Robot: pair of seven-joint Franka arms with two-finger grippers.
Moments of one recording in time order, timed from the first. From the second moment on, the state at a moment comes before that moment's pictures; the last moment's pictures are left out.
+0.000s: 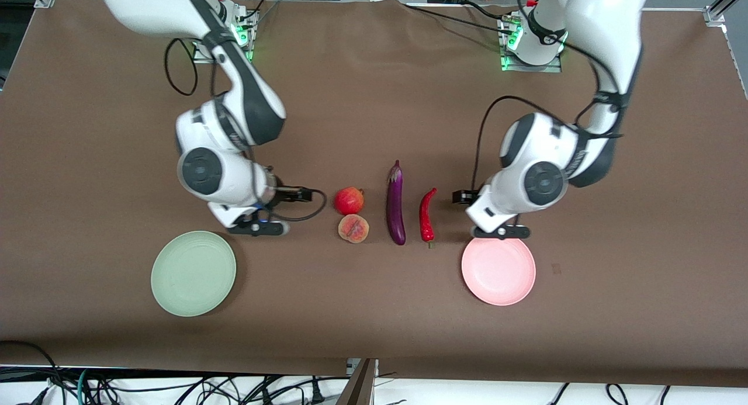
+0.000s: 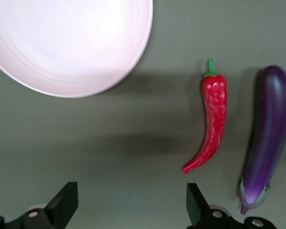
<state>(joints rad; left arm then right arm) -0.35 0.59 -0.05 -1.59 -0.13 1.97 -0.37 0.37 0.60 0.11 -1.45 0.14 1.96 0.45</state>
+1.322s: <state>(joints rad) -0.49 0.80 -0.04 -1.54 -0.13 2.35 -0.52 0.54 0.82 0.11 -1.45 0.13 2.31 0.63</state>
